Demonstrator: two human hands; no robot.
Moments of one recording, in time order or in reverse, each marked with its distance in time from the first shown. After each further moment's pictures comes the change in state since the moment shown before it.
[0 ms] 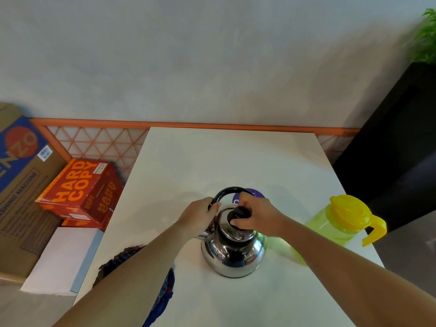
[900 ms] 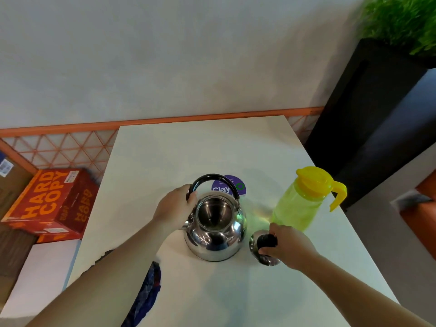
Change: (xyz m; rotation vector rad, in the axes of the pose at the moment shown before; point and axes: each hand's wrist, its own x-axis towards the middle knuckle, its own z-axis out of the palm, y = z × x) left_hand -0.007 0.007 0.001 0.256 0.132 0.117; right_hand -0.127 0.075 0.030 -0.308 0.086 0.474
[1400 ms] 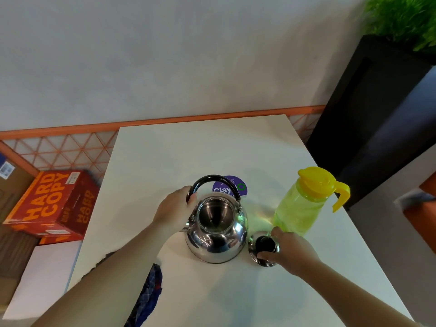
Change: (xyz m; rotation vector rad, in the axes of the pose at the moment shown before) left_hand 0.001 -0.003 0.001 -0.001 -0.003 -0.008; right_hand -0.003 0.004 0.014 0.022 0.010 0.059
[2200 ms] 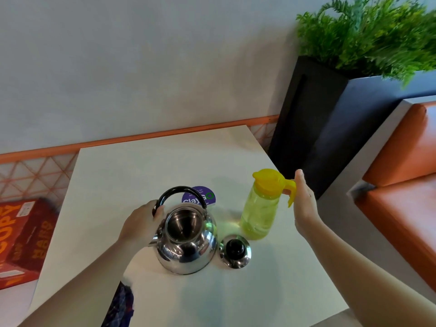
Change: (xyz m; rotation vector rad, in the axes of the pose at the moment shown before) left_hand 0.000 -0.004 0.002 0.011 0.017 0.017; right_hand -0.003 0.028 -0.114 1.206 0.616 0.207
